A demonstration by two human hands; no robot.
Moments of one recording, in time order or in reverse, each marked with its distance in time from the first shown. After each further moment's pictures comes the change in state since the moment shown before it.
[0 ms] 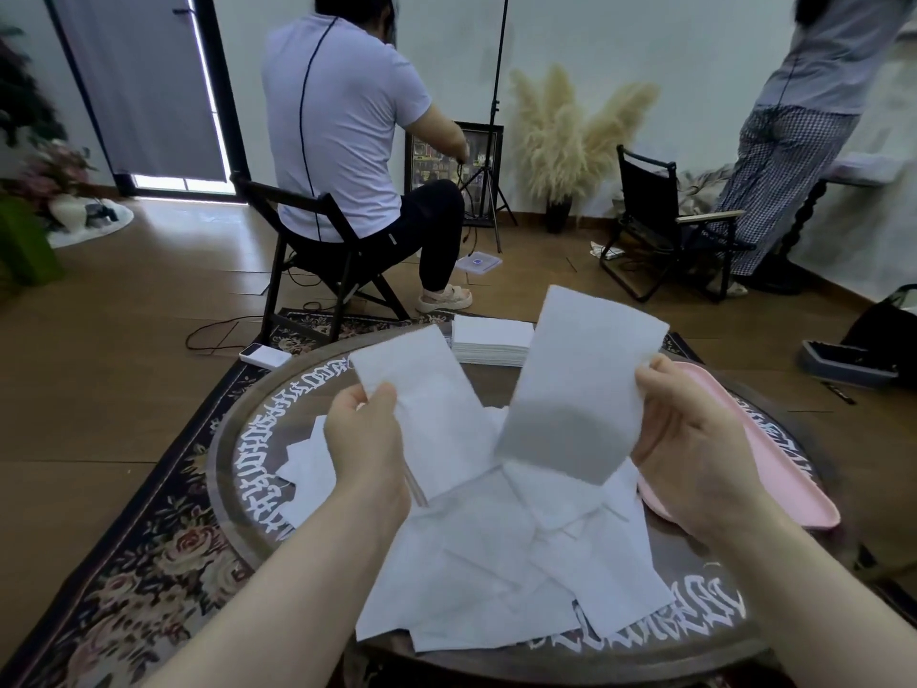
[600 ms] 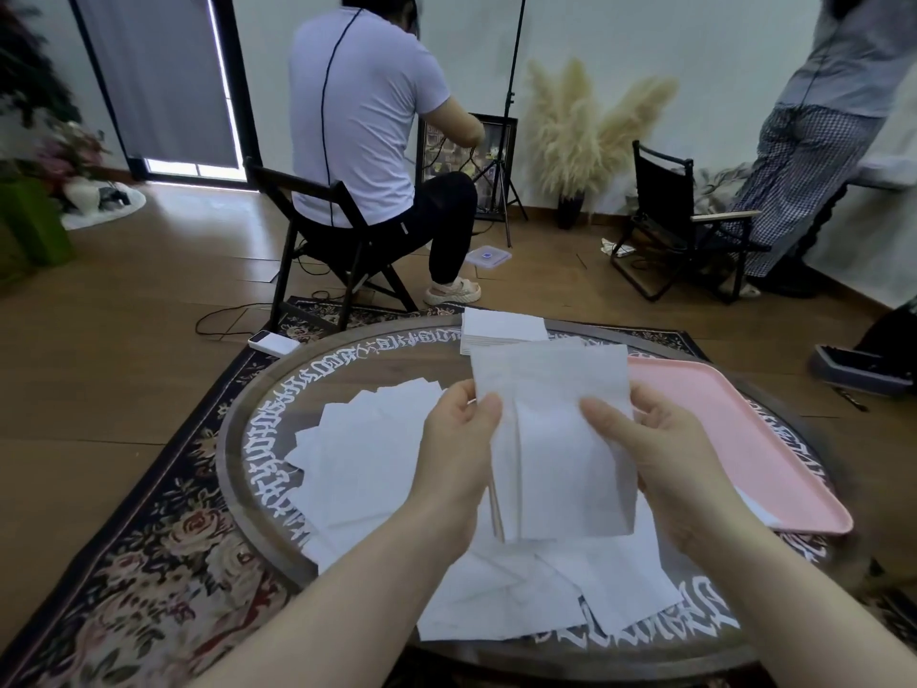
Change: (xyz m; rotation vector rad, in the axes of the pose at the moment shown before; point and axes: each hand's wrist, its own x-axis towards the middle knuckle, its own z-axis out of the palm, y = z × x) left_hand -0.041 -0.018 0.018 0.124 -0.456 -0.034; right_hand -0.004 0.026 0.004 -0.375 0.159 0.118
